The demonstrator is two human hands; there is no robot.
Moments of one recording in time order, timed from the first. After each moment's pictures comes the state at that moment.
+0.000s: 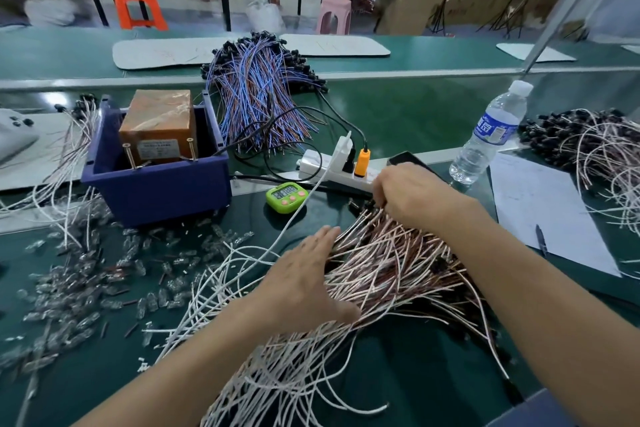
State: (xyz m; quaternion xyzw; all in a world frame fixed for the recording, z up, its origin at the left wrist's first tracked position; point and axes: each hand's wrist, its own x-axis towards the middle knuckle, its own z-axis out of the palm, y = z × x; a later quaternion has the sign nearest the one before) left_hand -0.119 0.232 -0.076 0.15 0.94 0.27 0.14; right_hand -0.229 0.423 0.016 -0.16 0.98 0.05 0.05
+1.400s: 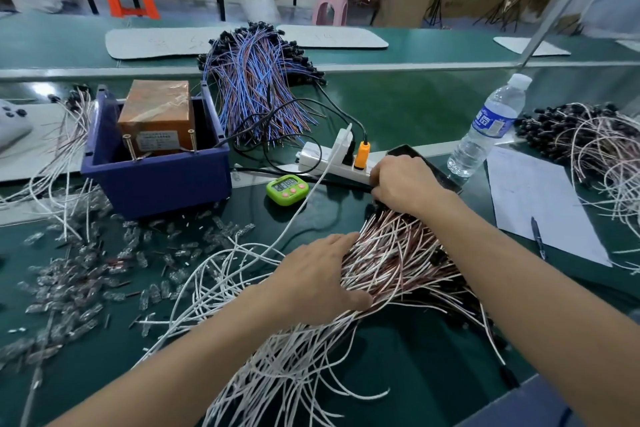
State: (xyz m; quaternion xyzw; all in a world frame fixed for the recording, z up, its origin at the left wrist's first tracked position) left_hand -0.115 0.245 -0.063 0.20 0.94 0.23 0.12; right_hand -0.251 0.421 -0.007 -0.11 0.99 0.03 0.01
